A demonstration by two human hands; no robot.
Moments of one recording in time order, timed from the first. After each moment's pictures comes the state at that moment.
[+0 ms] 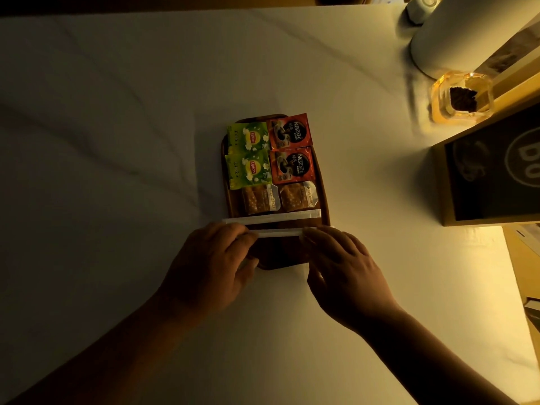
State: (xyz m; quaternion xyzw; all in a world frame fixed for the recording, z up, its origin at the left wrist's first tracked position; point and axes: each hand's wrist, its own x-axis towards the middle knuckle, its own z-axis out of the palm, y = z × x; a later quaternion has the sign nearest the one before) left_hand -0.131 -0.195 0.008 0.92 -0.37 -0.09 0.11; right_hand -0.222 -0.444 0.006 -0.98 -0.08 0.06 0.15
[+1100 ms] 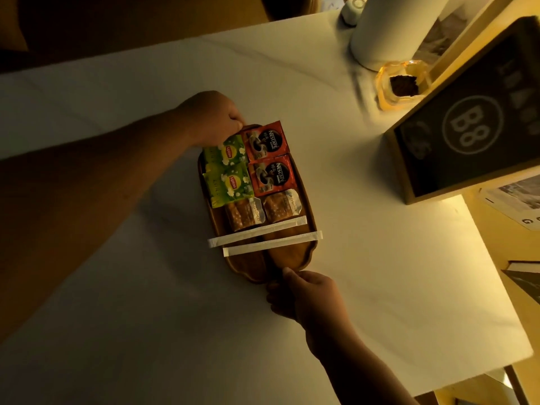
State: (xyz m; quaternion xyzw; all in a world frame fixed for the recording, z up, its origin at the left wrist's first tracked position) left_hand 0.086 -0.325 0.056 0.91 -0.32 -0.21 0.14; right_hand -0.243 -0.395 0.020 -0.49 0.52 0.18 0.68
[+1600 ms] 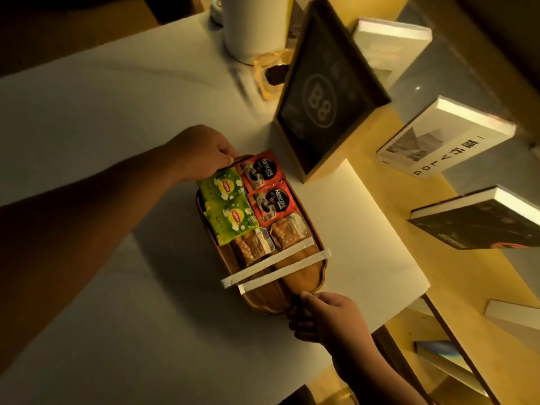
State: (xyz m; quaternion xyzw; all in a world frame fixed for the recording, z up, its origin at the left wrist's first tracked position) left_hand -0.022 -0.471 0.042 0.87 -0.39 -0.25 0.17; right_hand -0.372 -0.506 0.035 -0.47 0.59 0.15 0.65
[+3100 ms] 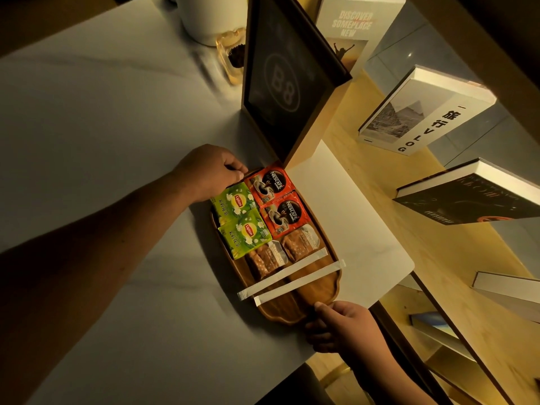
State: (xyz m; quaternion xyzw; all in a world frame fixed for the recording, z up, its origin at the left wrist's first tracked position) left_hand -0.078 -0.503 0.000 0.85 -0.35 -0.33 0.21; right_hand -0.429 -0.534 0.024 -0.43 0.62 0.18 0.63
